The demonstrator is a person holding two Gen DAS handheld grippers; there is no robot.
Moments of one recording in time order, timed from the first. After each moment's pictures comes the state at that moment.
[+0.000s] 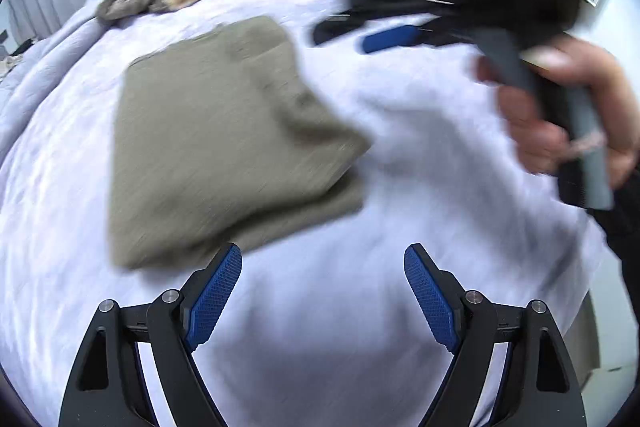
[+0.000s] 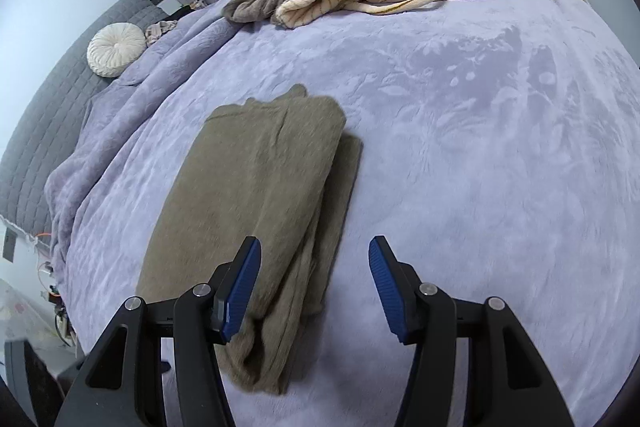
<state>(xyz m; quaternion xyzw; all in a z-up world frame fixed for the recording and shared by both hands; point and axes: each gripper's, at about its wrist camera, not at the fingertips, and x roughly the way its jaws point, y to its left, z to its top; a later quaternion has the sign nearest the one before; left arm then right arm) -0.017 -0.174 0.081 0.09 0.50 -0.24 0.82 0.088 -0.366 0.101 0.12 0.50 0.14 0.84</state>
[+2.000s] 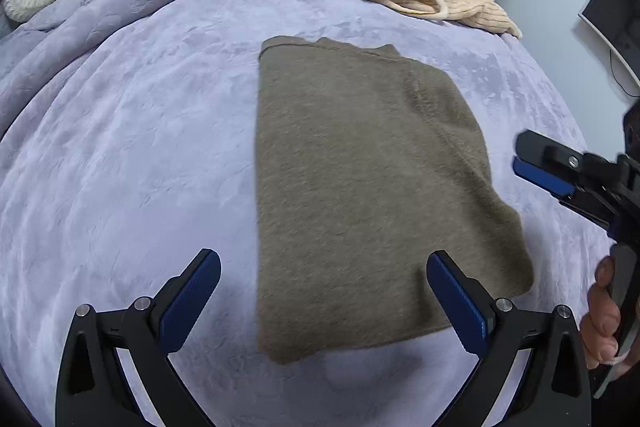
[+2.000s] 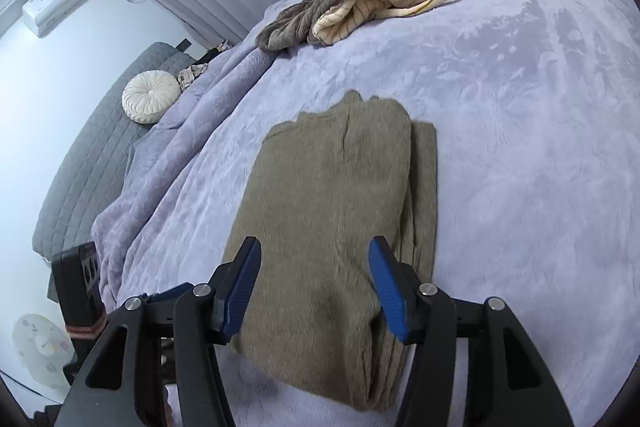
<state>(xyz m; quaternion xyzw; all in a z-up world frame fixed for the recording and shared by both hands) 0.085 -0.094 0.076 -0.04 0.52 -0.13 0.84 0.088 -0.331 0.087 0.23 0.45 0.18 0.85</state>
